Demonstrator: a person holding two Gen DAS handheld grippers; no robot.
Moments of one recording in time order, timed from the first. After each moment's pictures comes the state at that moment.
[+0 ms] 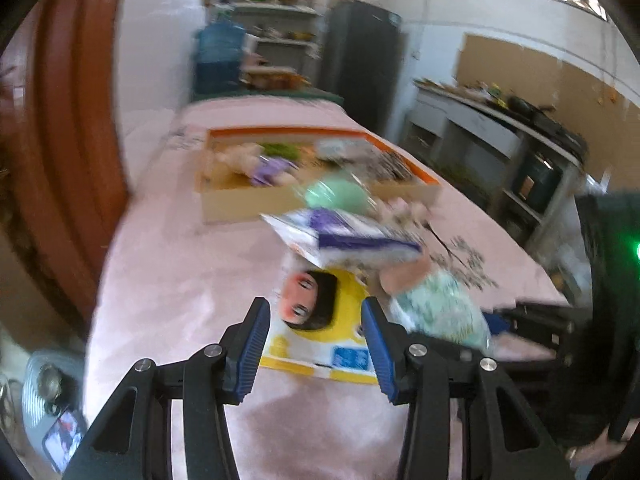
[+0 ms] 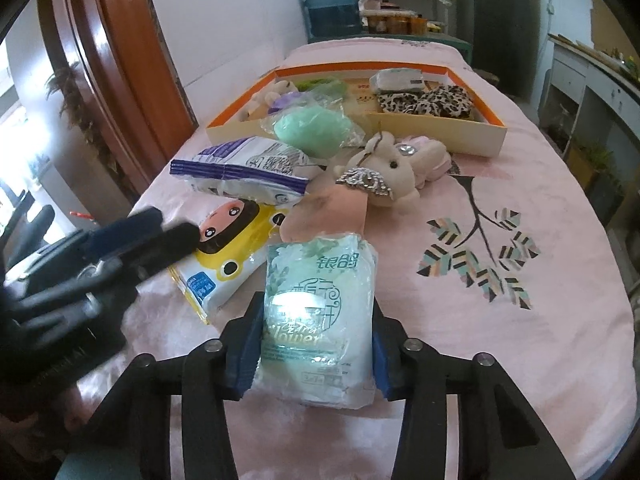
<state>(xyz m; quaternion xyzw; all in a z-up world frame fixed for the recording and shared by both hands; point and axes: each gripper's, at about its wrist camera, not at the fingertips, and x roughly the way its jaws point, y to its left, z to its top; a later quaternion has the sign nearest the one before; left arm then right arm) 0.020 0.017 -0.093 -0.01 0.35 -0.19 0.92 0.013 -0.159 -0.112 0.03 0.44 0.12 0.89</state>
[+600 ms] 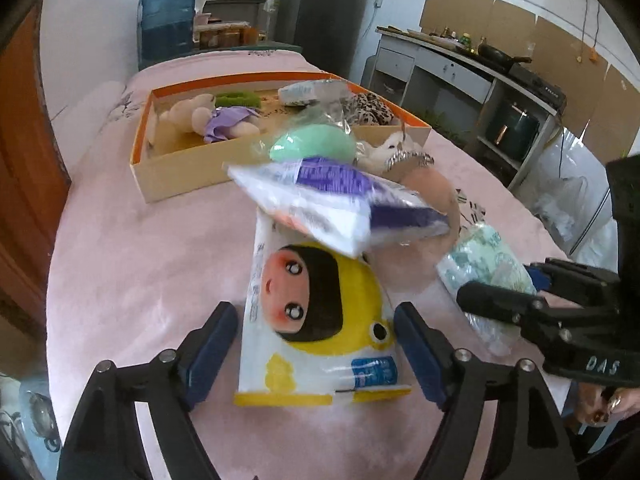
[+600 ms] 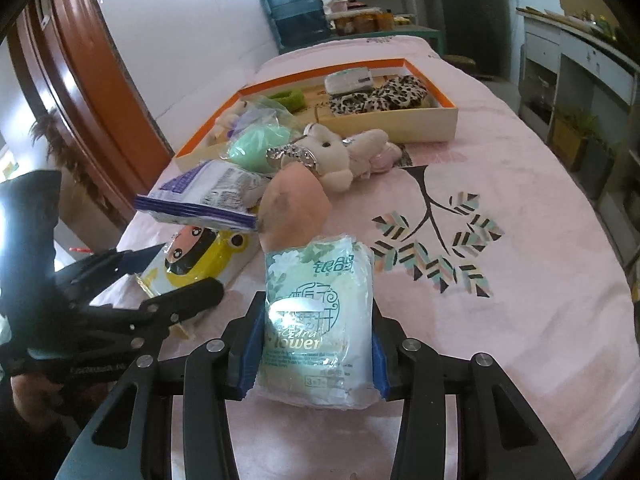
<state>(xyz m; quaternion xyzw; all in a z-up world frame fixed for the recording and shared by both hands) 0.063 0.003 -0.124 0.04 0.43 -0.26 0.86 0.010 -0.194 -0.111 0.09 0.44 0.10 0.89</state>
